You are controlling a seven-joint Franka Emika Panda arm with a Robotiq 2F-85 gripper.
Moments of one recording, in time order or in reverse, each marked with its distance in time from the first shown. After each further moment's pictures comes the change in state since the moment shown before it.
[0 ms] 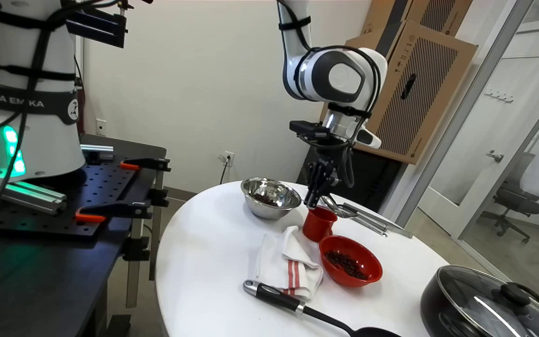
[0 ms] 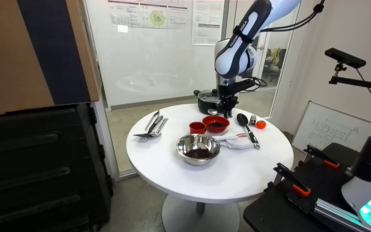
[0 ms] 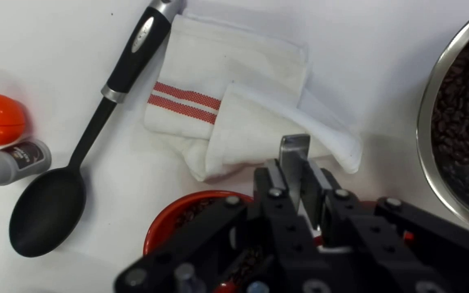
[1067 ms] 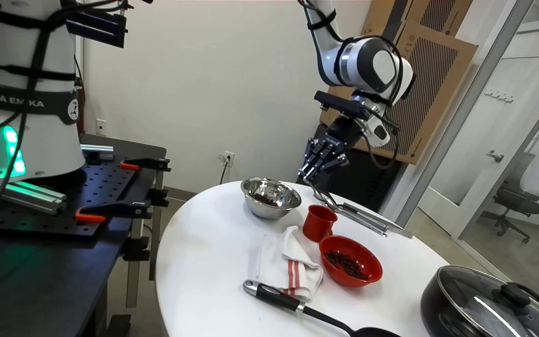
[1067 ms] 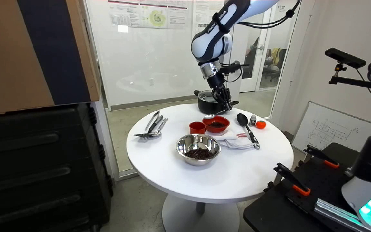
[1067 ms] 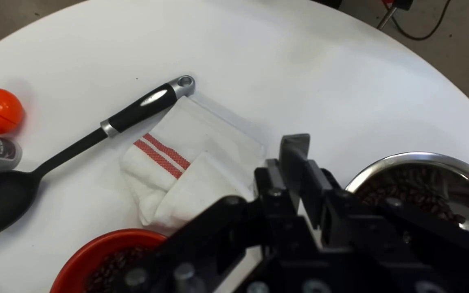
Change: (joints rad) arm -0.004 0.141 0.090 0.418 -0.024 -0.714 -0.321
